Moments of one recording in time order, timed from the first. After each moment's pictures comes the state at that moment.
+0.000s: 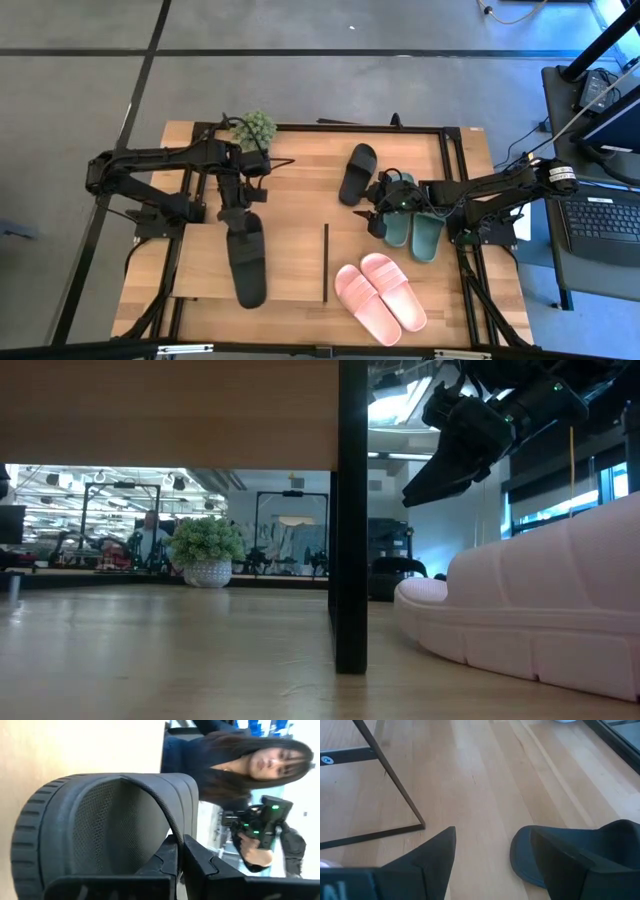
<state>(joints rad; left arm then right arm) 0.21 1.27 1.11 -1.21 1.06 -0.16 0.03 1.26 0.62 0.03 0.19 0.15</state>
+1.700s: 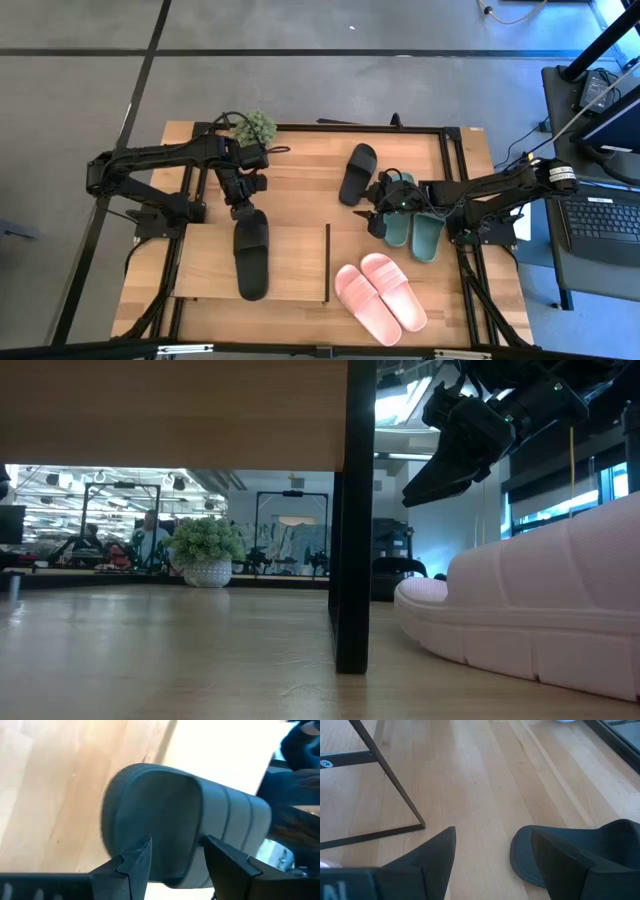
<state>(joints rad) 0.28 1.27 1.11 -1.26 0.66 -0.25 0.03 1.26 0.62 0.03 0.19 0.15</state>
